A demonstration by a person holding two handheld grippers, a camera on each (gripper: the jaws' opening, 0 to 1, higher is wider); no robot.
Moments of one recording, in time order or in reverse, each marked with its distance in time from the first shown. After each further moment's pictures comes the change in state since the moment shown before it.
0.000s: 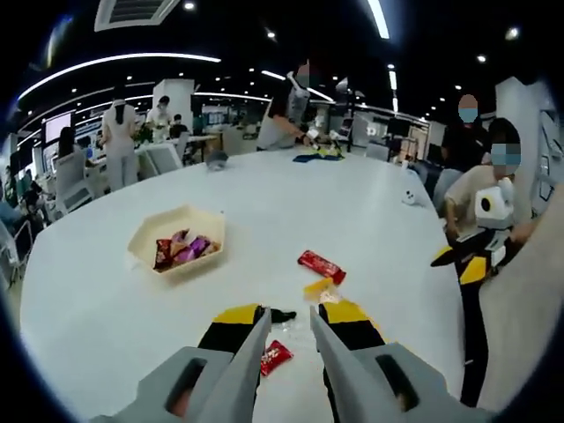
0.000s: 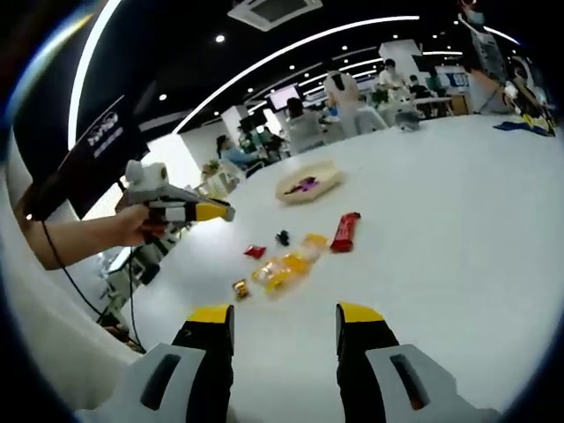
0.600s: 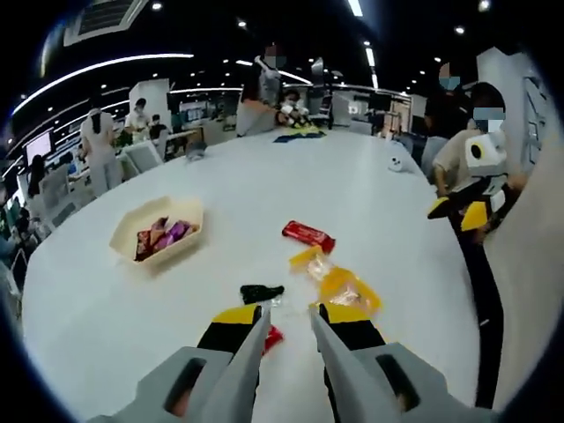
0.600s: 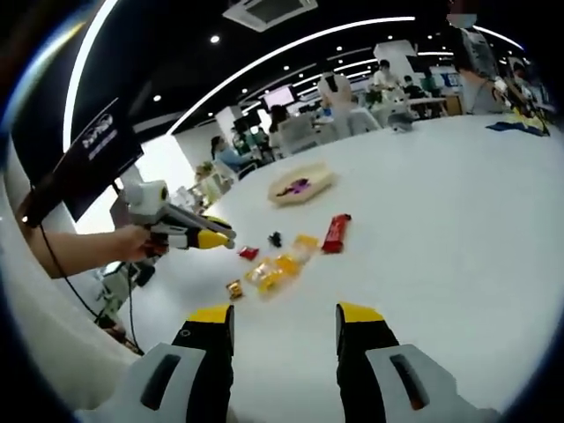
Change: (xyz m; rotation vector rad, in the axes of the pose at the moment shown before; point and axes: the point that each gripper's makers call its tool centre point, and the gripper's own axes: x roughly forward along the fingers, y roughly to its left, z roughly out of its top) left arm 0.018 -0.018 -0.036 0.123 0.080 -0.049; right arm -0.008 -0.006 -0.002 0.006 0.001 -0.029
